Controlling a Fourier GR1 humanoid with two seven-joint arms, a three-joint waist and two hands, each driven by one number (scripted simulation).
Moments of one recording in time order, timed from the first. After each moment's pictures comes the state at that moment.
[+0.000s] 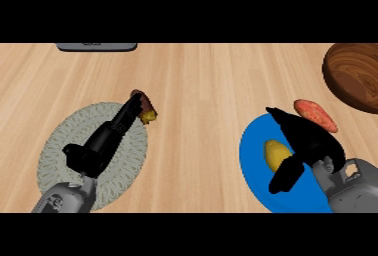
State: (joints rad) left arm -0.17 0.27 -0.30 -1.56 0.17 0.01 0.05; right arm -0.49 -0.67 0.61 -1.76 0.08 0.21 1.13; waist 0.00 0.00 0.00
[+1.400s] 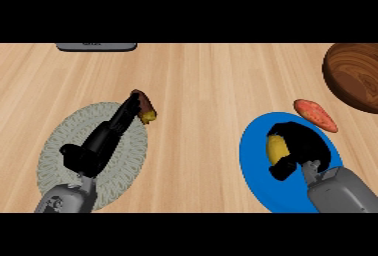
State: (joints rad) left arm -0.15 0.20 -0.21 -1.57 0.09 -0.08 0.07; right arm -0.32 -0.49 0.48 -1.55 0.44 0.23 0.90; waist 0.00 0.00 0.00
